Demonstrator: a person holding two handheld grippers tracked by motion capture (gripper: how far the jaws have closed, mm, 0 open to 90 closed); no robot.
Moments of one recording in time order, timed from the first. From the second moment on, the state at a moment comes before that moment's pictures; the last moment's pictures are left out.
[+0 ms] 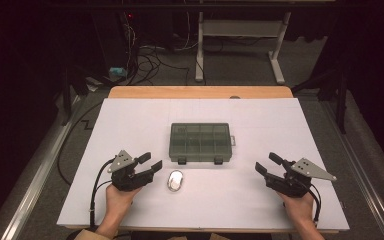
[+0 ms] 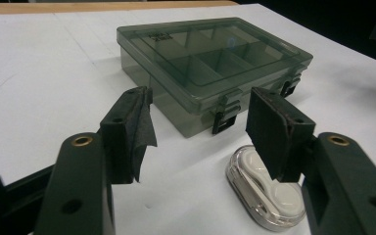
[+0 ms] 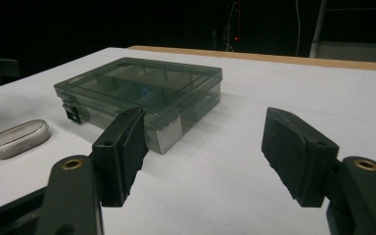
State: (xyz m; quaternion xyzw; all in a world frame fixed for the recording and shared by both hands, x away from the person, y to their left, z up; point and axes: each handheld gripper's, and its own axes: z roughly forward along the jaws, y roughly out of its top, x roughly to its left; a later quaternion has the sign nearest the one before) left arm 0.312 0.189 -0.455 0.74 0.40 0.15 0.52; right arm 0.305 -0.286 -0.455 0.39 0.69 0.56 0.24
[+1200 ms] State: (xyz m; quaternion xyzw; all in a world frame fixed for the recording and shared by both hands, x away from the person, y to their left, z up) left arm 0.351 0.170 -0.430 0.83 0.41 0.11 0.36; right arm 0.359 -0.248 -0.425 0.37 0.84 0.38 0.11
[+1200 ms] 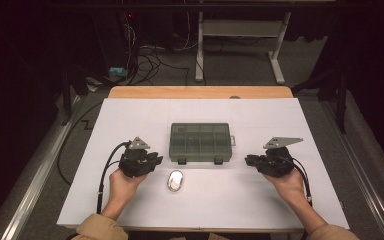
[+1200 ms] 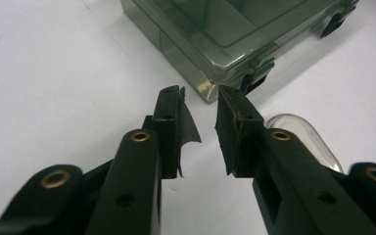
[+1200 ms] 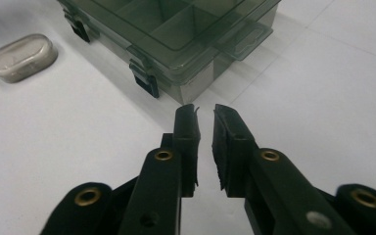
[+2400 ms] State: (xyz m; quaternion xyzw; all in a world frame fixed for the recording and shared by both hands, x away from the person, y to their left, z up) left arm 0.370 0.143 -0.439 0.86 0.40 0.10 0.30; right arm 0.387 -0.205 -0.434 0.35 0.88 0.32 0.09
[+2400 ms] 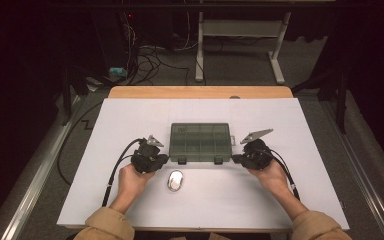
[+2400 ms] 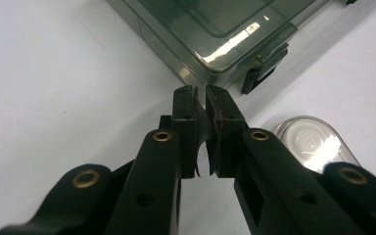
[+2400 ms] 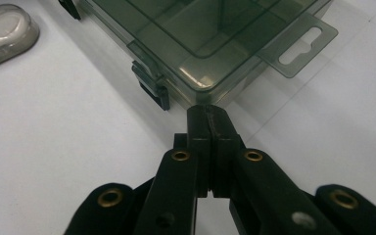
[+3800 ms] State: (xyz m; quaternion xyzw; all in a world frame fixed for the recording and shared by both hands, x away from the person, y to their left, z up) left arm 0.405 0.126 -0.393 0.79 0.43 0.16 0.39; right arm 0.422 -0.196 -0.414 0.46 0.81 0.35 0.11
